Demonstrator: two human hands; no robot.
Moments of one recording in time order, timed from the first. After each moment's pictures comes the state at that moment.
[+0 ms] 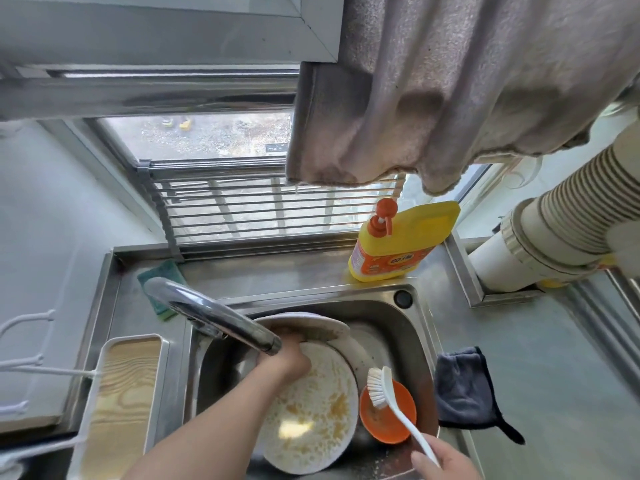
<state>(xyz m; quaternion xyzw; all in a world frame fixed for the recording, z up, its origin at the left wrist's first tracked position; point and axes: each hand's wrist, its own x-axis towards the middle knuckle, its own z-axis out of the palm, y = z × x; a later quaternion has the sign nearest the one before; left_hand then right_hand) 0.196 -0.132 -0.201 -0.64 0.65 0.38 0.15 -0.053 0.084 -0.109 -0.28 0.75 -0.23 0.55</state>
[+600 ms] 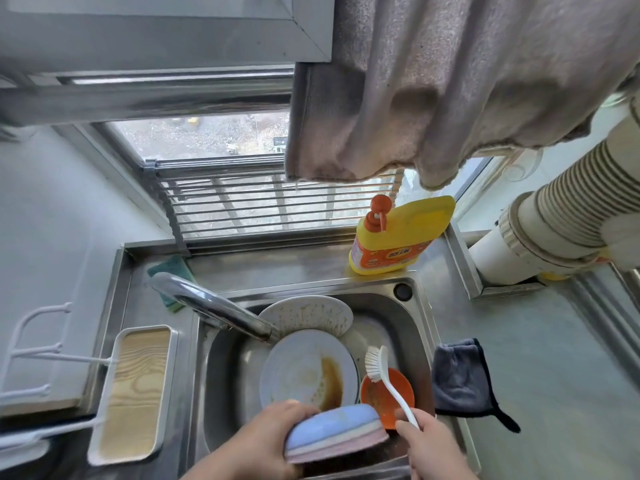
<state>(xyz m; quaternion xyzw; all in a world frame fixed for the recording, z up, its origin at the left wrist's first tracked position) 0.256 -0.015 -0.129 -0.42 0.74 0.51 0.08 -0.035 0.061 -0.128 -0.20 0.82 -0.18 0.50</state>
